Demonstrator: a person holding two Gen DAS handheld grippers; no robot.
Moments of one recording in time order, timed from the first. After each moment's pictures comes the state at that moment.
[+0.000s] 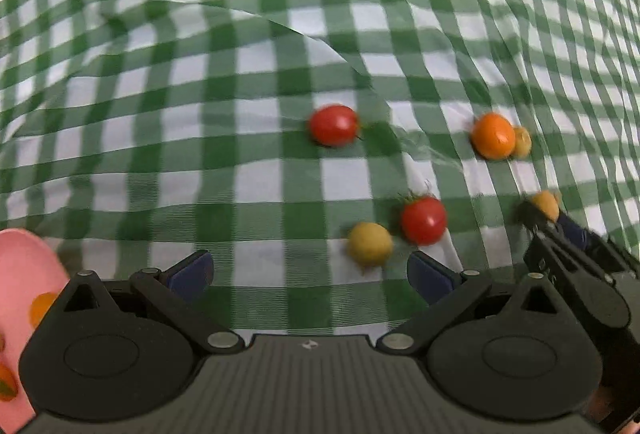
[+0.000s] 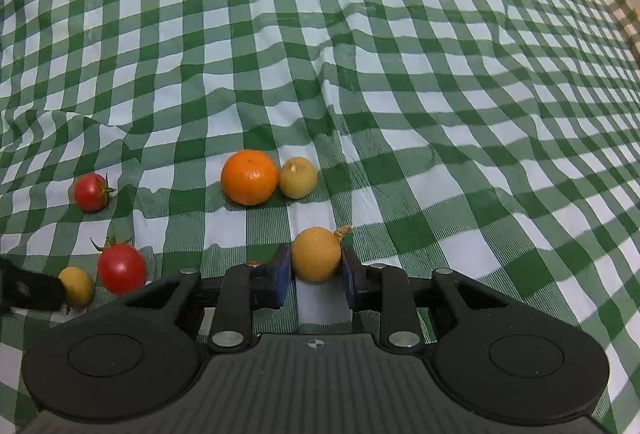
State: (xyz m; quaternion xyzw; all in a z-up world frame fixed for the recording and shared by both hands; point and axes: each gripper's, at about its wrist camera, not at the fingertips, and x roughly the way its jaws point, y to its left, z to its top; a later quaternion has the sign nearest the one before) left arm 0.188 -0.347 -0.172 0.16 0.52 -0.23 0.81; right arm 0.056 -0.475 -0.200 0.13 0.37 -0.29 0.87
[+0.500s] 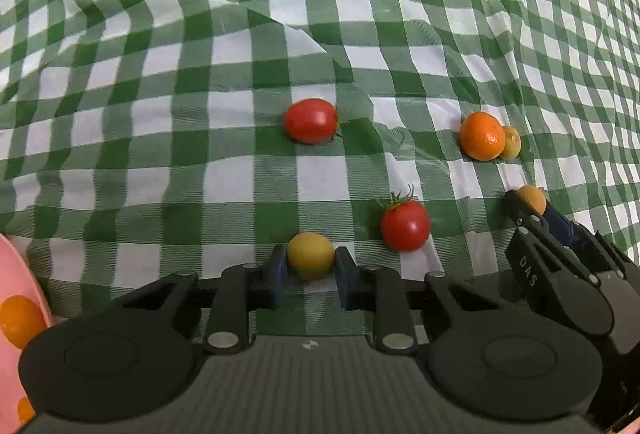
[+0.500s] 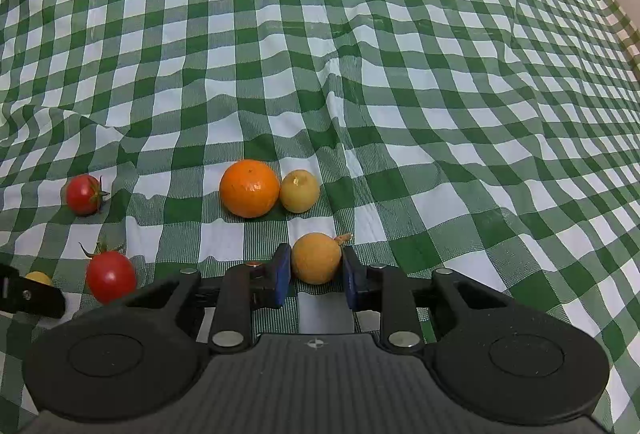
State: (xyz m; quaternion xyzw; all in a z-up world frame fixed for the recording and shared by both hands) left arm 0.191 -0.352 -0.178 0.13 0.53 -0.24 0.80; right arm 0.064 -0.478 -0.203 0.10 0.36 -0.30 0.88
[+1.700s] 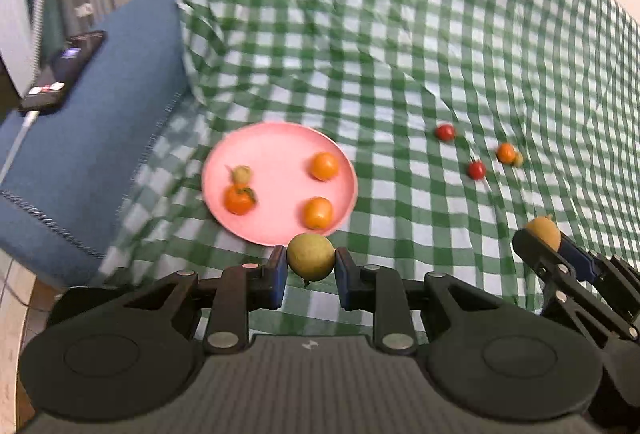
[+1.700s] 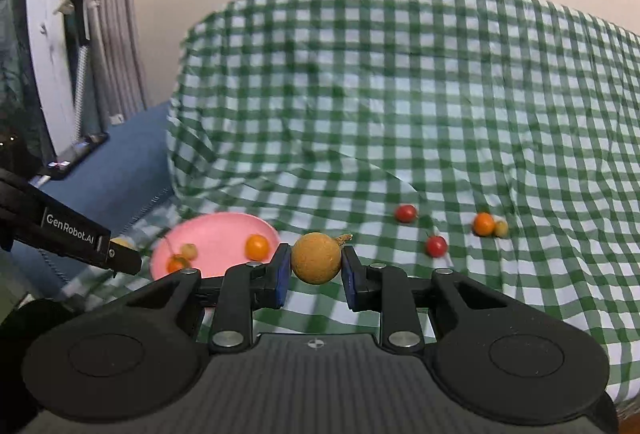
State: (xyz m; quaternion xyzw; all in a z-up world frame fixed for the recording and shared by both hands) left arm 0.013 -0.055 -0.010 0.04 0.45 -0.15 0.88; right arm -0.099 -0.234 -0.013 0.07 0.28 -0.05 0.96
